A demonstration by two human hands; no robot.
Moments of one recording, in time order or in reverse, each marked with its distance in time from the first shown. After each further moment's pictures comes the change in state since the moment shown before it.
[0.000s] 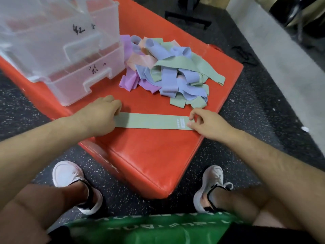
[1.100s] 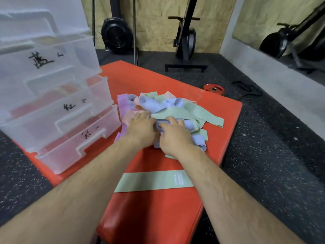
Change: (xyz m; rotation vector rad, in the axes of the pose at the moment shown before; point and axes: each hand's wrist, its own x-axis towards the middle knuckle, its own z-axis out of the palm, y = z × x) left_hand 0.169 0.092 -0.018 0.101 0.168 -0.133; right_hand 0.109 -0.075 -0.015 -0.134 0.293 -0.073
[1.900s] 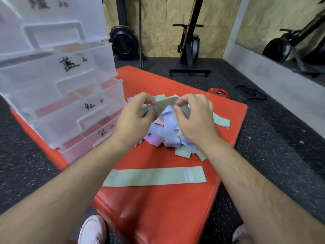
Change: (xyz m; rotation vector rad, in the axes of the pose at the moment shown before) left_hand -0.073 -0.007 -0.088 -0.816 0.413 0.094; right_hand -0.023 -0.010 -0.059 0.401 0.642 -0.188
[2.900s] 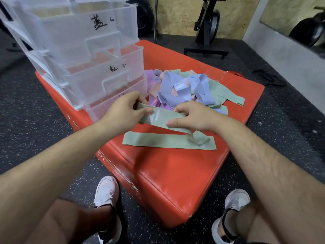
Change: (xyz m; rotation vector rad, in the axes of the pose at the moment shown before) left_hand -0.073 -0.027 -0.058 0.143 -0.139 -0.274; right_hand -0.041 -0.025 -0.002 0.206 -0.951 0.208
